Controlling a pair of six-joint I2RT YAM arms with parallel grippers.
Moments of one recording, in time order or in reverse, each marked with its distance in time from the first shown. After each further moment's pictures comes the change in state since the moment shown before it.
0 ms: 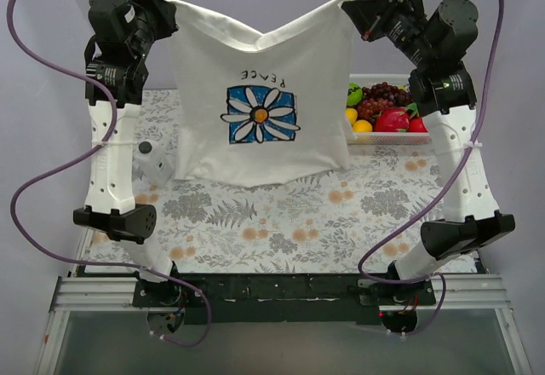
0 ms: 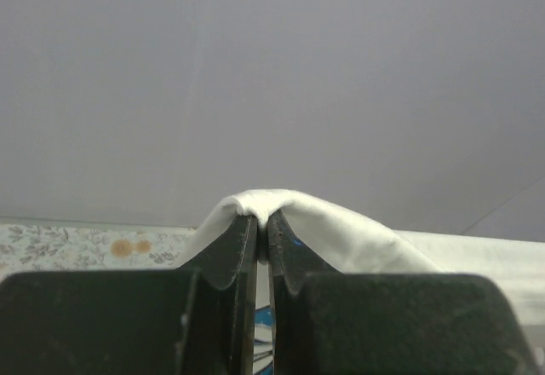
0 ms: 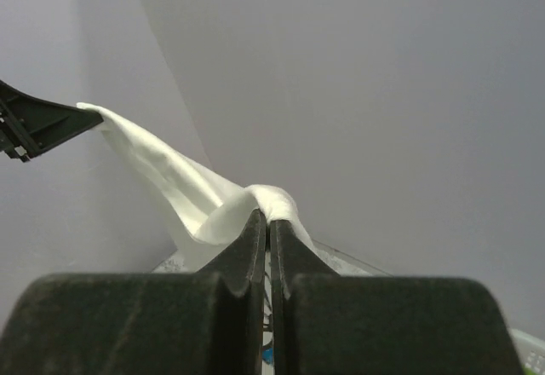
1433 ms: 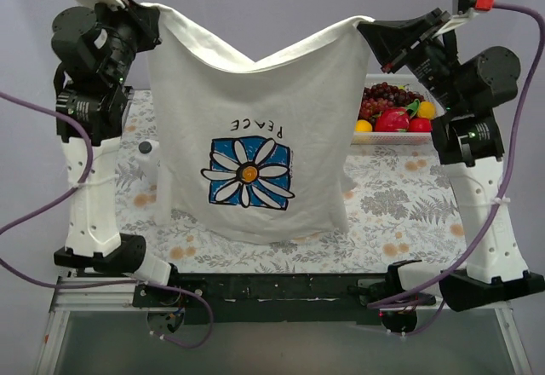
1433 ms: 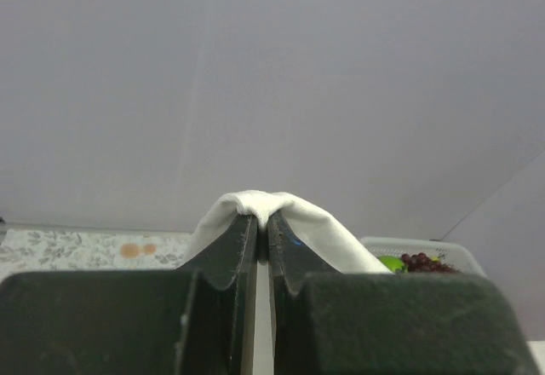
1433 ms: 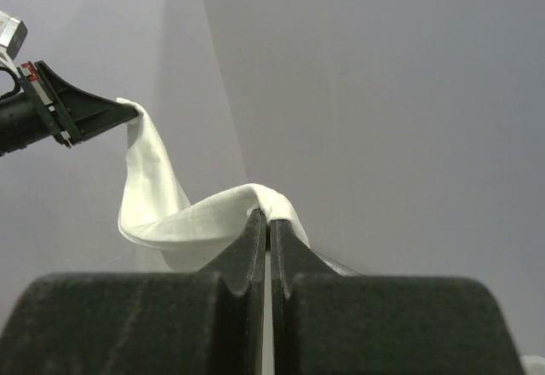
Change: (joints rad) left arm -0.004 -0.251 -0.127 0.009 0.015 0.015; right arm 0.000 -0.351 -0.314 0.172 -0.058 0.050
